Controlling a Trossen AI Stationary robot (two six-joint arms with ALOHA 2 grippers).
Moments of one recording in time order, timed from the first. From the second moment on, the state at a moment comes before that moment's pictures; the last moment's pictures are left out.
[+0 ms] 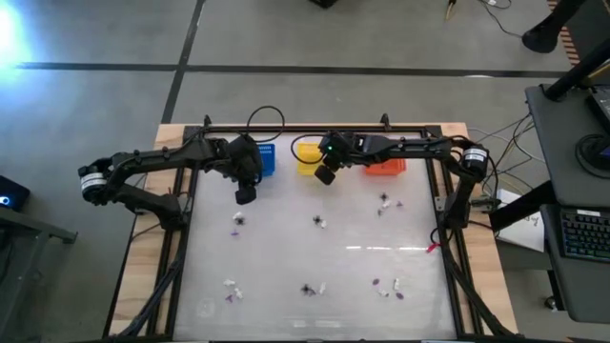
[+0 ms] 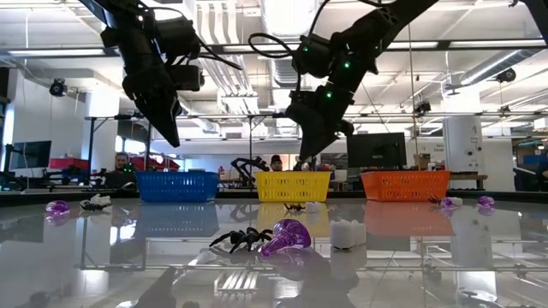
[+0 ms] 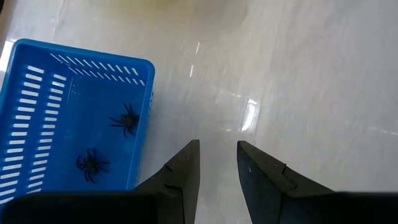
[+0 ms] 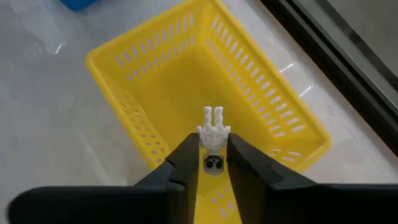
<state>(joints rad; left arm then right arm) 0.42 1.29 0.90 -0.74 0.07 0.18 -0.37 1.81 1.27 -0.41 0.18 0.17</state>
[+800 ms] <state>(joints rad) 0.39 1.29 0.89 -0.84 0.07 0.13 -0.31 1.64 1.26 -0.73 0.18 0.22</state>
